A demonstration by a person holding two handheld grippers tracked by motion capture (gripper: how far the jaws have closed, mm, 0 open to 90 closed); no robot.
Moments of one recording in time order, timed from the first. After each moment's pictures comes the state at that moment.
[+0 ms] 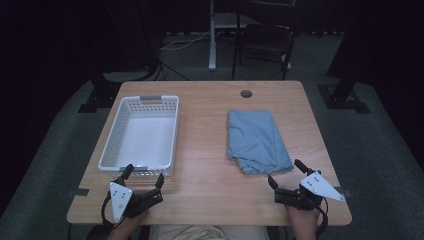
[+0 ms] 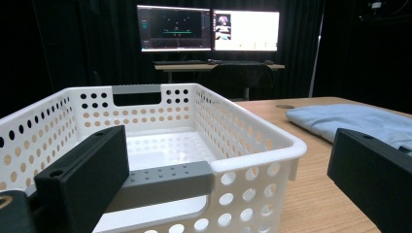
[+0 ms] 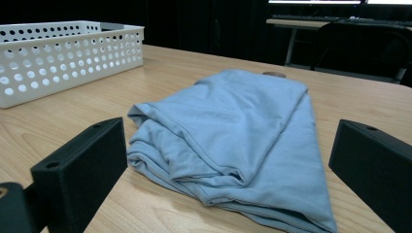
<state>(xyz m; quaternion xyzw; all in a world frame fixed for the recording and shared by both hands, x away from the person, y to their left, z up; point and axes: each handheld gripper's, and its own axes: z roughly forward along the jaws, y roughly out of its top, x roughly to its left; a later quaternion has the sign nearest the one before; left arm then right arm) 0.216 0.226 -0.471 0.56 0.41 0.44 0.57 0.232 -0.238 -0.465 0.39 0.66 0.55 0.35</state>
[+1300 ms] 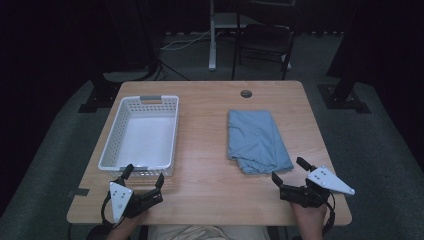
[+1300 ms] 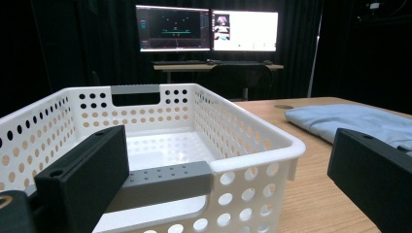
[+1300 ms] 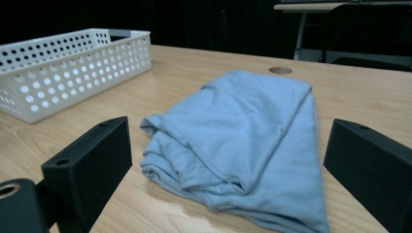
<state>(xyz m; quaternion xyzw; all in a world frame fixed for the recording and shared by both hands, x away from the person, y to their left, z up) 0.216 0.226 -0.471 0.56 0.41 0.44 0.57 0.230 -0.246 -0.437 0.41 0.66 0.55 0.30</state>
